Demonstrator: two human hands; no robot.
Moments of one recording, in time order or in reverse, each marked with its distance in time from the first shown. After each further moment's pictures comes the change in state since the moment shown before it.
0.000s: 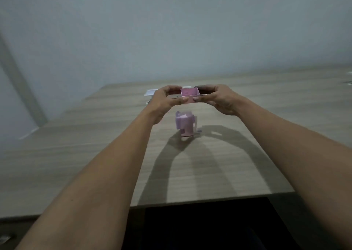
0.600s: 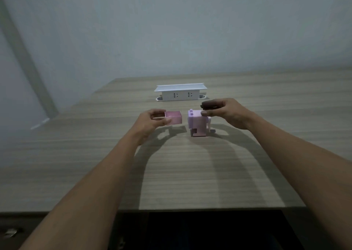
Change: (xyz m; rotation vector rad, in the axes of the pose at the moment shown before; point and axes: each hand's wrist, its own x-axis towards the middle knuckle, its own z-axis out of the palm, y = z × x) left_hand -0.027 -0.093 -0.076 -0.037 0.114 -0.205; right_hand 0.015 0.053 0.004 -0.284 0.021 0.055
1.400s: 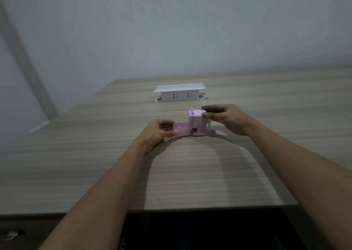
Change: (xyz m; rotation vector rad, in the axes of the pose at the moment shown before) left_hand -0.013 -0.017 0.024 -0.020 -0.120 -0.070; right_hand -0.006 0.022 0.004 0.133 0.008 0.021
